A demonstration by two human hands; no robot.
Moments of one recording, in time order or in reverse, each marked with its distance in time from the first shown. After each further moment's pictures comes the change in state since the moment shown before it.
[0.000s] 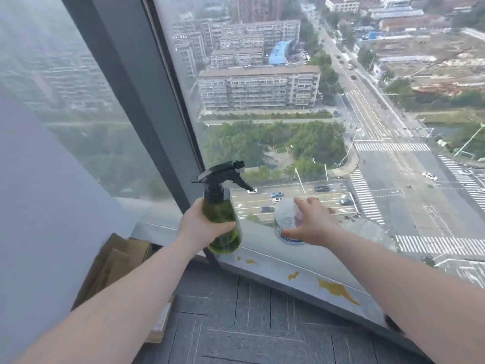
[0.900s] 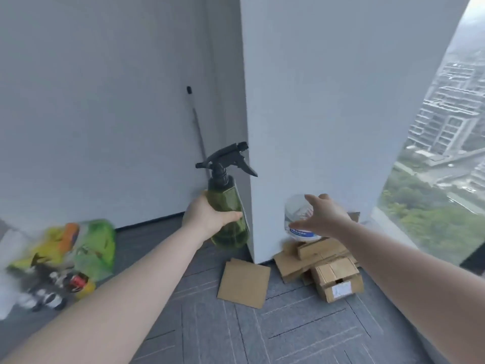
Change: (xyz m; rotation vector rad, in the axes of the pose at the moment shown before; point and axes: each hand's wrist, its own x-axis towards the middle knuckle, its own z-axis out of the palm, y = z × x) left_hand -0.618 -0.273 -0.336 -0.236 0.964 -0.573; right_hand -0.436 -0.452 0.226 -0.317 -0.282 -1.024
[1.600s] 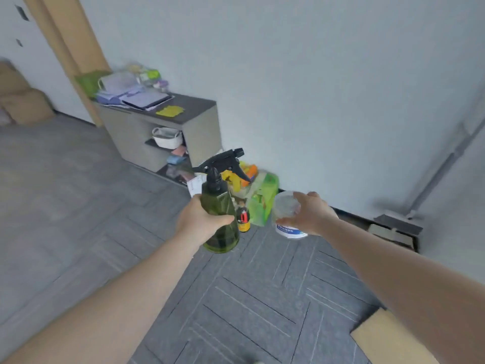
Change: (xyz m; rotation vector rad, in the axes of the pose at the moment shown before) left_hand -0.098 -0.338 -0.419 -0.054 0.749 -0.583; right_hand 0.005 -0.577 0.281 -0.155 -0.365 -0.721
